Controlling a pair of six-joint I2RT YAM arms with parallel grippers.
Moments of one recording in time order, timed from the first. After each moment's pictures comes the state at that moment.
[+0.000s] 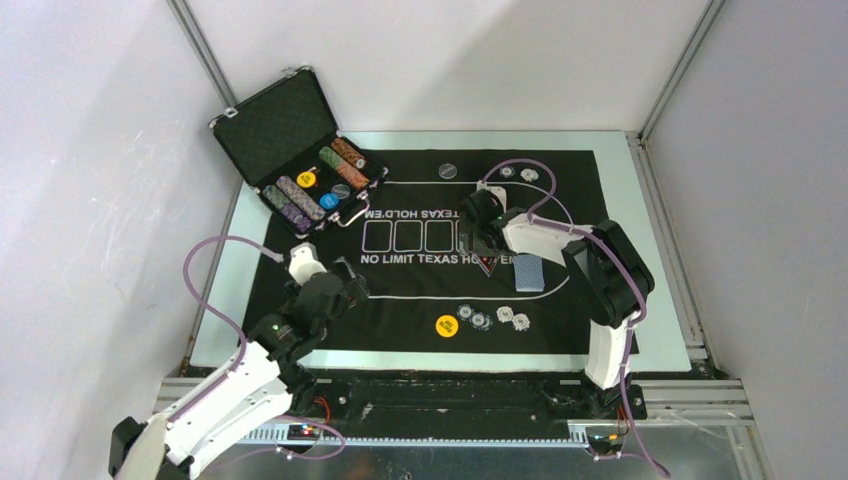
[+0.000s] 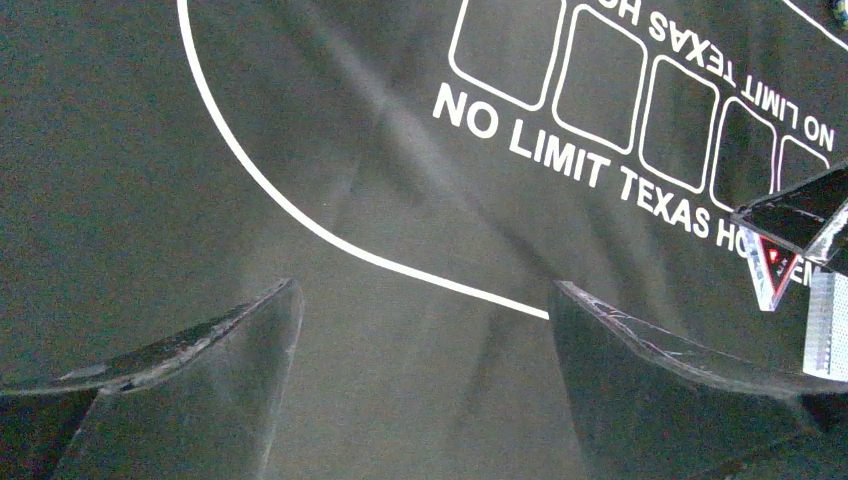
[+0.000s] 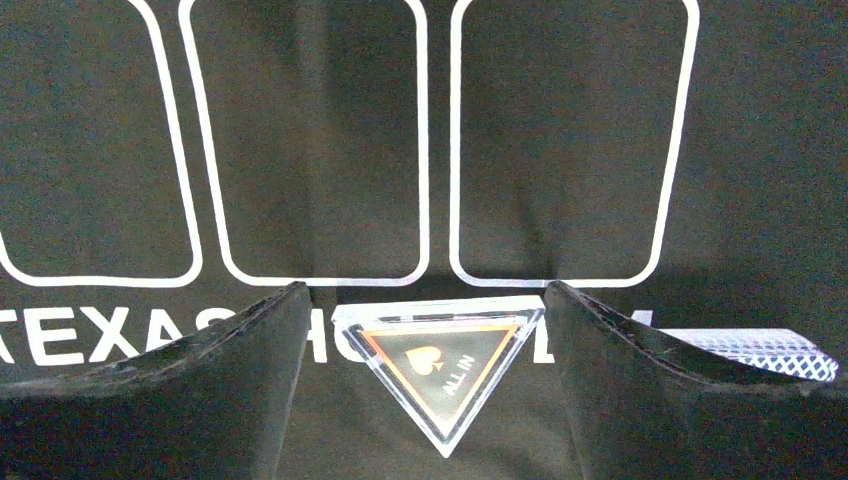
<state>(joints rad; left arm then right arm) -0.64 0.62 0.39 -0.43 -0.55 -0.86 0.60 1.92 1.21 -0.38 0.30 0.58</state>
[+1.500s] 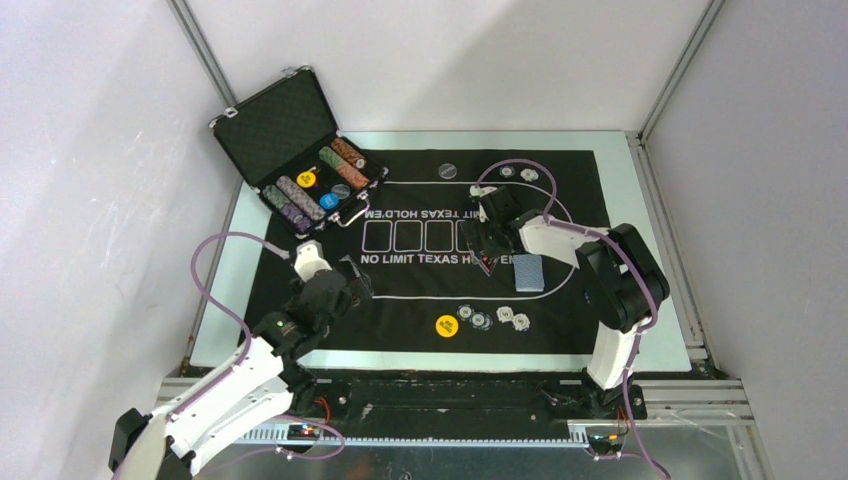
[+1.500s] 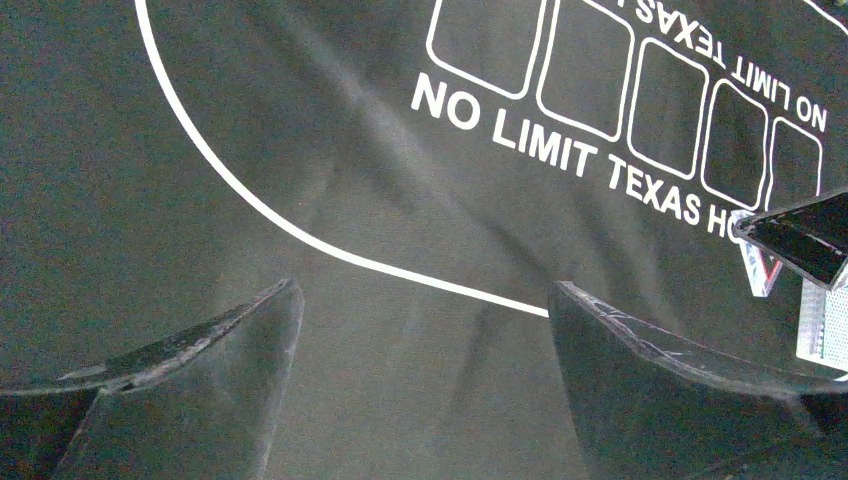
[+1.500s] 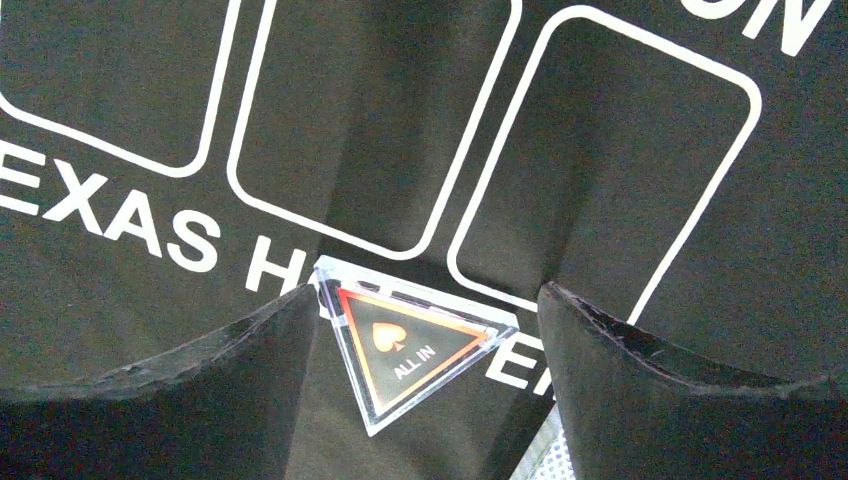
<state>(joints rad) -0.64 0.67 0.39 -0.38 -0.51 -0.84 0.51 1.85 1.10 -0.26 0.02 0.17</state>
